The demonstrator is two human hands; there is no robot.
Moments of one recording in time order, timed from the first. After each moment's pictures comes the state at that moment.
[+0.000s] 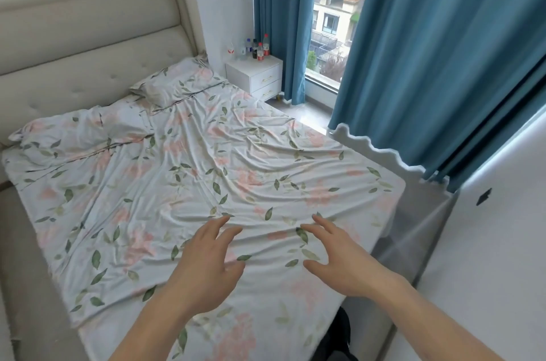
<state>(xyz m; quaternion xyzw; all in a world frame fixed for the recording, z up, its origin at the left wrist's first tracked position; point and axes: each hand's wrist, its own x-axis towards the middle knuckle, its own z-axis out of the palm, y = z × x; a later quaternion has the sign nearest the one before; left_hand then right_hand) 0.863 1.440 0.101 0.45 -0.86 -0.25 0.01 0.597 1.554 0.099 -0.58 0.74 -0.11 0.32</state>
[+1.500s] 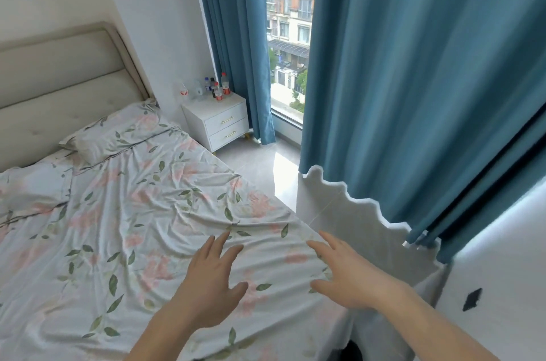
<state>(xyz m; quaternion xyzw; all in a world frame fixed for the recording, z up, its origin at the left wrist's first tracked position) 0.298 1.269 0.081 0.46 -0.86 -0.21 -0.06 0.024 1.381 0.090 -0.59 0.74 -0.04 0.32</state>
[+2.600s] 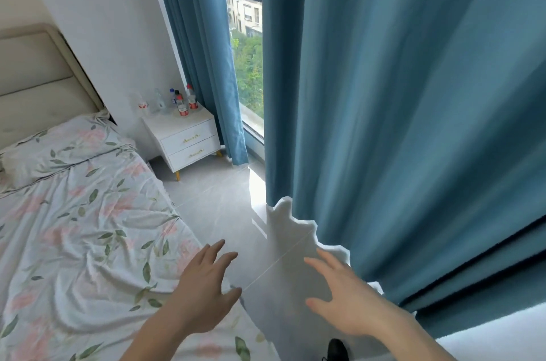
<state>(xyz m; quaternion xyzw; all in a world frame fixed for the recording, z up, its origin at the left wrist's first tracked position) -0.117 1.116 0.066 0.49 -0.84 -0.24 -0.03 -0.393 1.237 0.095 -0.58 0.74 -0.04 0.34</state>
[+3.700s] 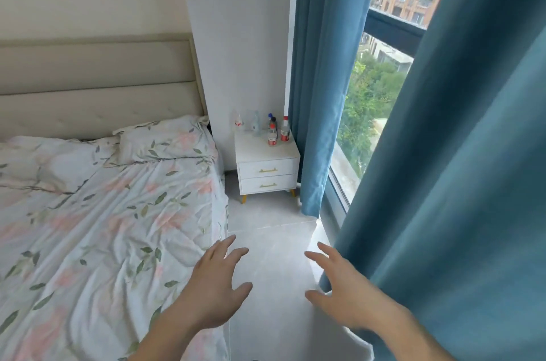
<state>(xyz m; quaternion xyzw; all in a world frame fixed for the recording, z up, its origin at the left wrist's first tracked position) -0.200 0.804 0.091 0.69 -0.67 -0.26 0.09 -0.484 0.765 0.109 -0.76 0.56 0.01 0.35</state>
